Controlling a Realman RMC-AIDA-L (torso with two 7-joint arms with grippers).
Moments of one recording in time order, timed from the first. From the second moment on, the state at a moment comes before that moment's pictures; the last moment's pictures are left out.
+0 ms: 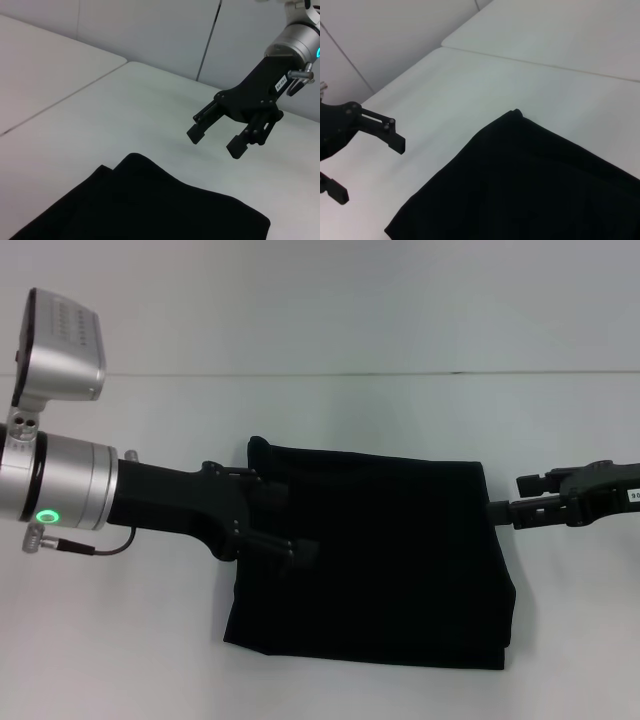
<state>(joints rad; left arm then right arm) -0.63 -2.13 0.80 1.00 2.19 1.65 -1.71 0.62 2.05 -0.69 -0.95 -2.28 -1.58 1.97</state>
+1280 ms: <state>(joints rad) -0.68 -2.10 0.80 0.93 2.24 1.60 -1.75 0.67 2.02 -0.68 -0.86 -2.28 -1.56 1.98</state>
